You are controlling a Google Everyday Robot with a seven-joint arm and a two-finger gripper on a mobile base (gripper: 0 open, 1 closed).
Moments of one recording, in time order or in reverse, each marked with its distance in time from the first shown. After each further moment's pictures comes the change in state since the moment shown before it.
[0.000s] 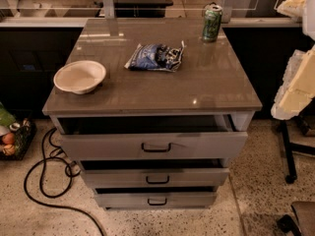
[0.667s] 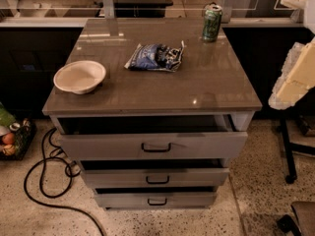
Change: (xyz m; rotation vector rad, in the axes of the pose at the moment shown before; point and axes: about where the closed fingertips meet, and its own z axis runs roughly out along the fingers) arm 0.004 -0.018 0.003 0.050 -0.024 0.025
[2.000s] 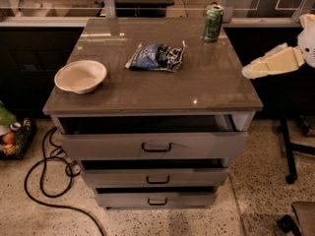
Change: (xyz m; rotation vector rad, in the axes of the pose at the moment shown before) arm 0.047 -0.093 0.095 0.251 -0.437 0.515
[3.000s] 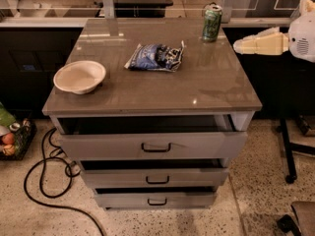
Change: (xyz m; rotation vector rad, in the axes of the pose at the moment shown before) arm -0.035 -0.041 0.028 0.142 -0.298 0.081
